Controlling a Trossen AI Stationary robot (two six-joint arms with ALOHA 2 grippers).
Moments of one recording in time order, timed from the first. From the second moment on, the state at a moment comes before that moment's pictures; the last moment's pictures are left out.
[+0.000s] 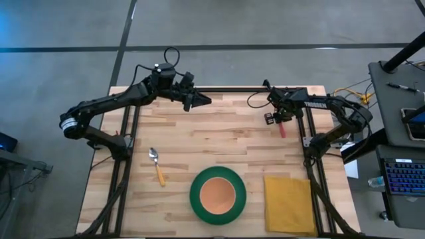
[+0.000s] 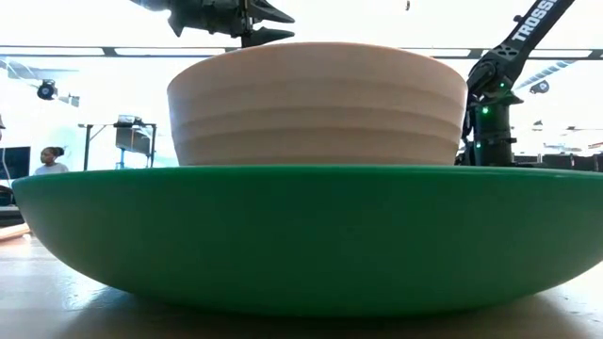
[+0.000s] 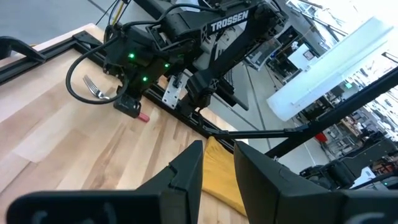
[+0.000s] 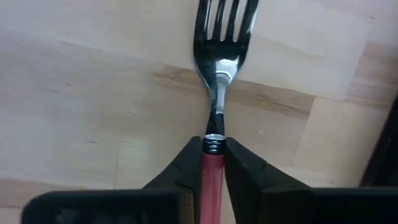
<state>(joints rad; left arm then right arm) 0.50 1.33 1.17 -0.05 0.60 -0.54 -0.83 1.49 0.69 -0.71 0.12 0.52</state>
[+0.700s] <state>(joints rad) 0.52 1.33 1.17 -0.09 0.60 -0.51 -0.36 1.24 0.63 -0.81 0.03 1.21</state>
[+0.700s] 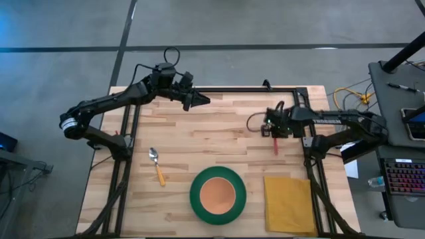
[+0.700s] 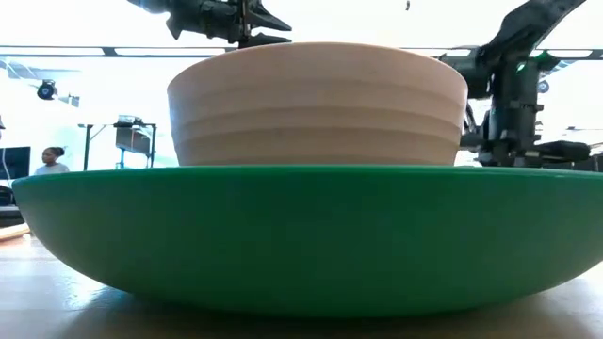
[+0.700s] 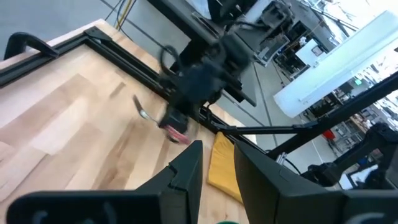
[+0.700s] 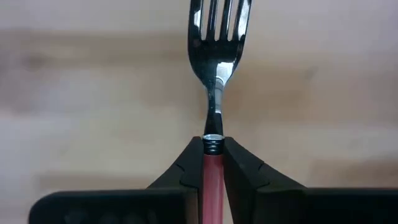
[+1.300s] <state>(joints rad) 0.52 1.34 1.15 -0.10 0.59 -0.50 0.40 1.30 0.72 -0.70 0.02 2.05</state>
